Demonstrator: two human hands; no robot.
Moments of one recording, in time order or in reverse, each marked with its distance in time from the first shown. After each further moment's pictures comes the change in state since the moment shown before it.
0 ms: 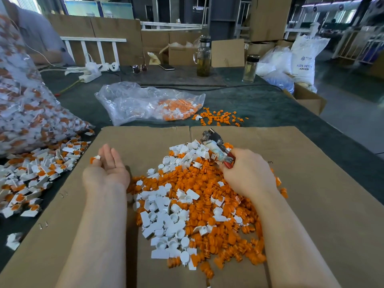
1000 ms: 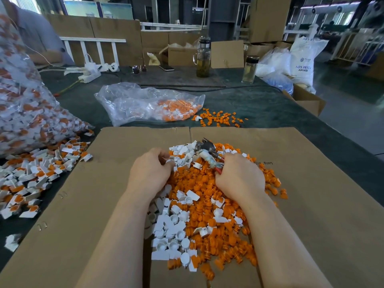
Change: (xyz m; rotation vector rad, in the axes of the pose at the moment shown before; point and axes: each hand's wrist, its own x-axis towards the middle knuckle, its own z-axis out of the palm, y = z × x) left_hand -0.008 -0.045 -0.015 2.234 -0.690 0.617; right_hand 0.001 -0.013 0.017 -0.186 0.000 0.020
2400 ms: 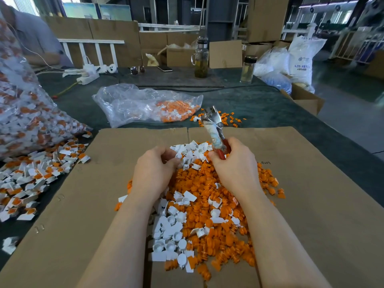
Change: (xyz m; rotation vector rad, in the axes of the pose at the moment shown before) left_hand -0.004 0.013 0.007 -0.210 0.054 0.028; right_hand 0.002 -0.003 -0.010 0.581 0.212 -0.031
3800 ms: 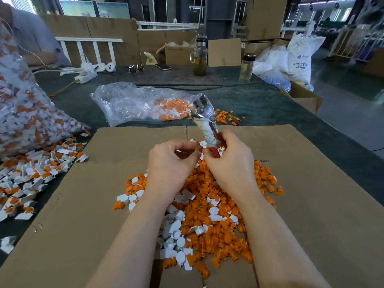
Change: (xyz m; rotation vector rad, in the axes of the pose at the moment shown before) left_hand -0.024 0.036 0.010 -0.342 0.051 0.167; right_hand -0.007 -0.012 -0.002 0.078 0.078 -0.102
